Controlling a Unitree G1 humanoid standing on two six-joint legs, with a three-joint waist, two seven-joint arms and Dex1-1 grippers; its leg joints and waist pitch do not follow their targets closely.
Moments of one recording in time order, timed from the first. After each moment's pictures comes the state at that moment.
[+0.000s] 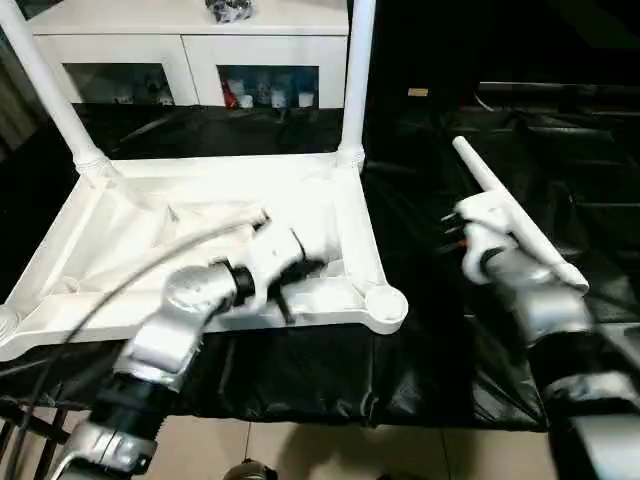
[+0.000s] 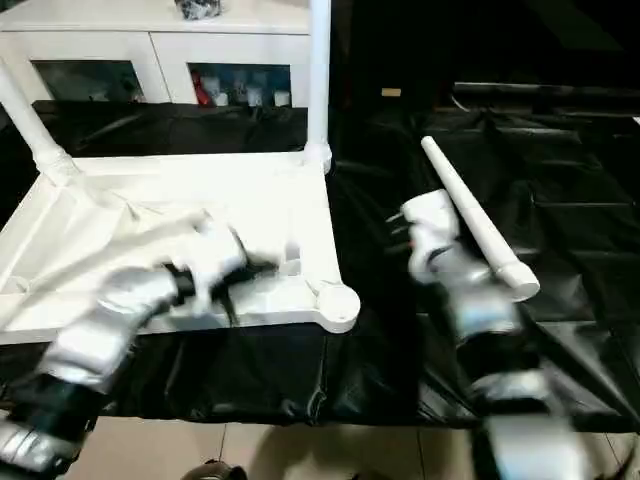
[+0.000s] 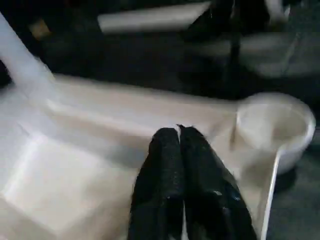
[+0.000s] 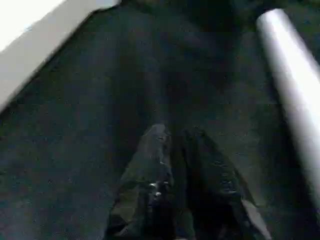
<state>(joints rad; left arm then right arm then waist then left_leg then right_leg) -0.39 0.31 -0.19 0.07 -0.04 0.24 -0.79 -0.66 -0.38 -0.03 0.69 0.01 0.32 0.33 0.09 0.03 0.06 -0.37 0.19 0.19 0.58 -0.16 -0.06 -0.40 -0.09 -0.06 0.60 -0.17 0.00</state>
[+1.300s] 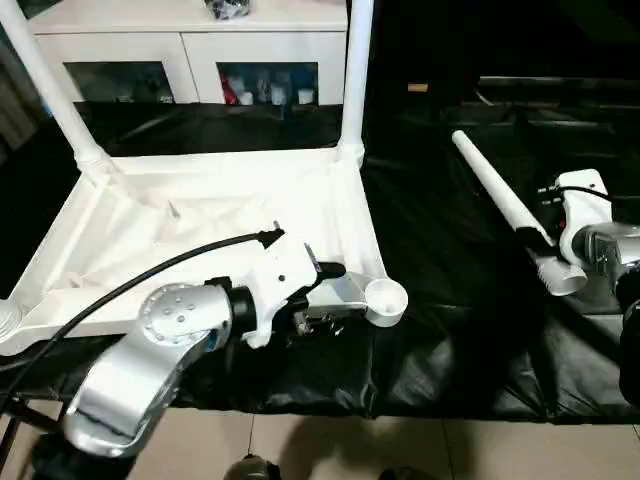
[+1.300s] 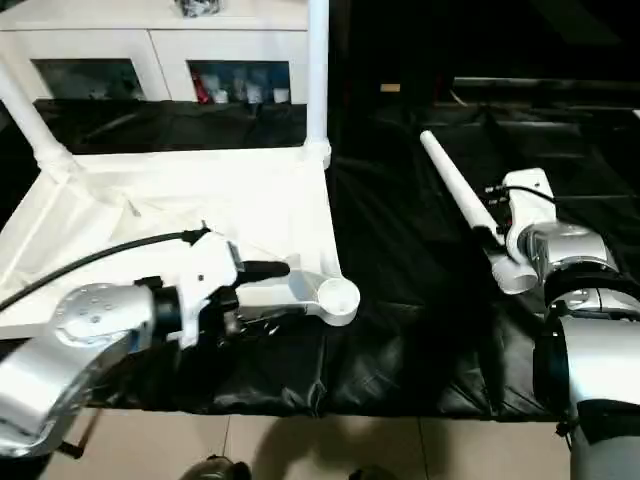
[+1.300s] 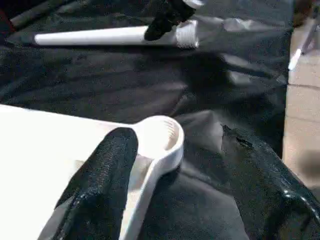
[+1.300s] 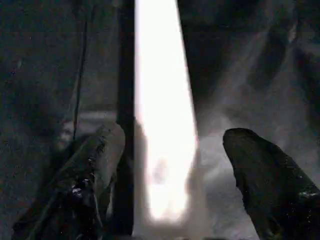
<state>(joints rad) -0.25 0.46 -0.26 -0.50 -0.19 0.68 -0.83 -0.98 -0.60 -0.07 1.34 -0.06 0.36 0.41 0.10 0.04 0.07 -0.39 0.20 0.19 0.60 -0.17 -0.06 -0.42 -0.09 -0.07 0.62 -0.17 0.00</state>
